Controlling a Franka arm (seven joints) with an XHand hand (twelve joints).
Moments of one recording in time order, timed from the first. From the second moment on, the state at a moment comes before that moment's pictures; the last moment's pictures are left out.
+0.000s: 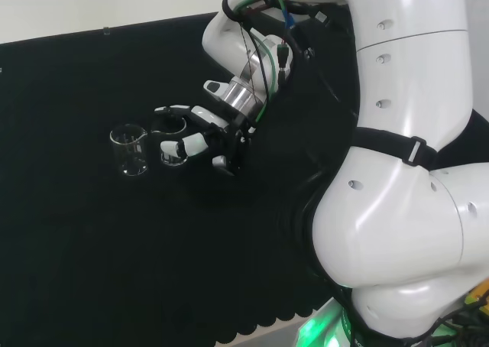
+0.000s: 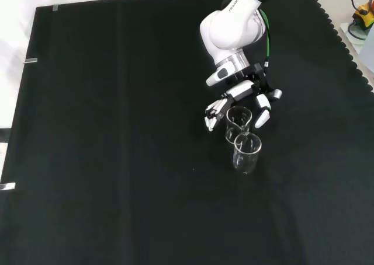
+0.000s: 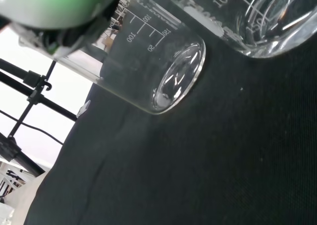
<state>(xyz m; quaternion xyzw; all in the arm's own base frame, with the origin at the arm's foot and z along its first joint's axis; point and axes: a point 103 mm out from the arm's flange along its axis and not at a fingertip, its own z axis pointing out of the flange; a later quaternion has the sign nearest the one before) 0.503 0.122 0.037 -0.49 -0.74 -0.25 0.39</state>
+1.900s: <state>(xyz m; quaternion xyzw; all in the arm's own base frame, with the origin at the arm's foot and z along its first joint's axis) 0.510 0.122 0.047 -0.53 -0.73 -0.26 0.35</state>
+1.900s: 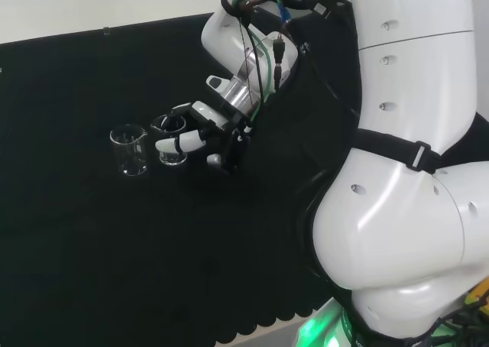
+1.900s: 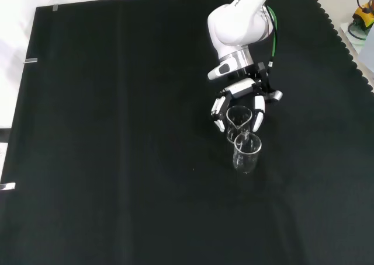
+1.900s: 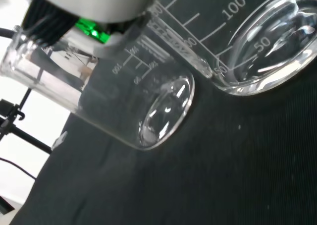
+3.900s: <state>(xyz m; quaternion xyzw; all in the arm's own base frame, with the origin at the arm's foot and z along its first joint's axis) 0.517 0.082 0.109 -0.54 -0.78 -0.20 0.25</state>
